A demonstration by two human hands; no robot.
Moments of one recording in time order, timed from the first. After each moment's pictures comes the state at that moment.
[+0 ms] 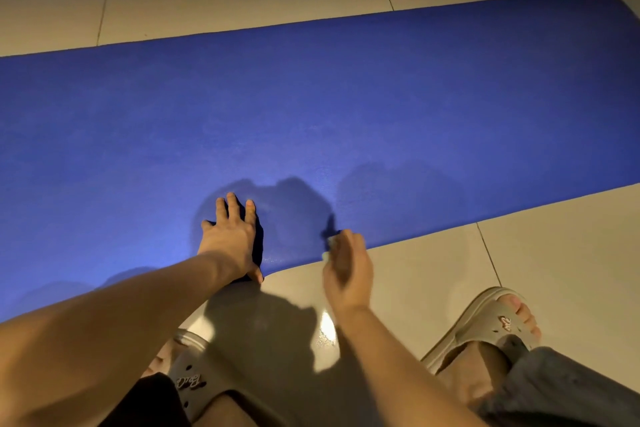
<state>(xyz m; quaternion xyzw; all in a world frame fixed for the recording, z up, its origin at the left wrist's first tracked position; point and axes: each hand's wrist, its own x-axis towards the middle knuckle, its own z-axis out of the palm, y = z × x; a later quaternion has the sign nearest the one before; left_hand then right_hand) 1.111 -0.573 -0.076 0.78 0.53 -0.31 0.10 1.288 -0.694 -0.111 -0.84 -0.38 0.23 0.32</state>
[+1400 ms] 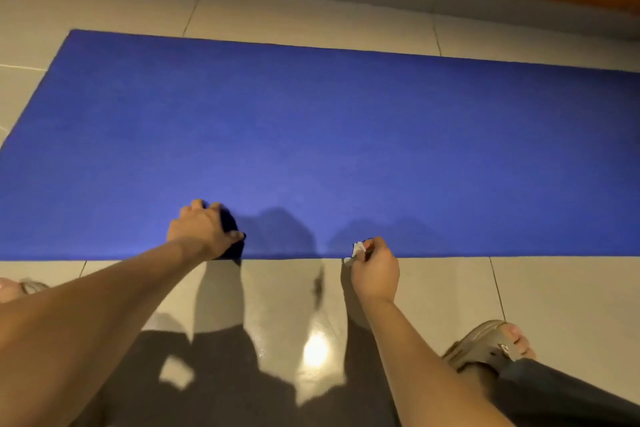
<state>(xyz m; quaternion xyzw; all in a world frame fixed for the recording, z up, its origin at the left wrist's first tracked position) 1.011 -0.597 -0.066 0.64 0.73 -0.14 0.20 1.306 -0.692 -0.101 -0.85 -0.39 0.26 0.25</state>
